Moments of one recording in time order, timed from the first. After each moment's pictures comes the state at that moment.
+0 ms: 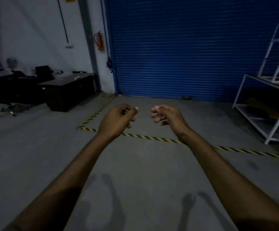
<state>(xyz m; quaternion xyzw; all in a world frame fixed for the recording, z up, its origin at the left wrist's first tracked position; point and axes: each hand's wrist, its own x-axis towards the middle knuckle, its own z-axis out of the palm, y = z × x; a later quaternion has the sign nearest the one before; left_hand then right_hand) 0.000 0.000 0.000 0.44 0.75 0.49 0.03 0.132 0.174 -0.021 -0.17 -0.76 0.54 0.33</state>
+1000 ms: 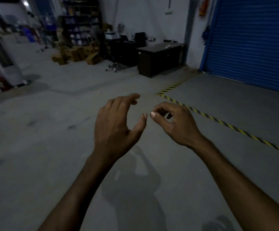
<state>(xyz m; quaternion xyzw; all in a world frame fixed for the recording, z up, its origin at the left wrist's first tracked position) 0.087 -0.455 -0.052 0.26 0.85 0.29 -0.34 0.083 -0.244 -0.071 0.15 -0.88 0.34 0.28</state>
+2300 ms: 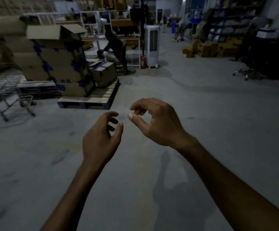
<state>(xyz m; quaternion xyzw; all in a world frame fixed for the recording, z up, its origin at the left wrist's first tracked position) 0.107 -0.878 -0.099 -0.25 0.87 0.19 -0.37 -0.029 -0.739 -0.054 0.55 -0.71 0.40 0.18</state>
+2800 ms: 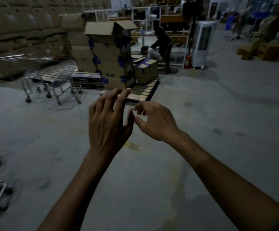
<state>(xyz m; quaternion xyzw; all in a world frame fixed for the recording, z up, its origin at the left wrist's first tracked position) 0.128 -1.040 -0.065 -0.28 0.85 -0.15 -0.42 -0.040 -0.979 -0.083 0.61 -0.71 0.34 0.09</state>
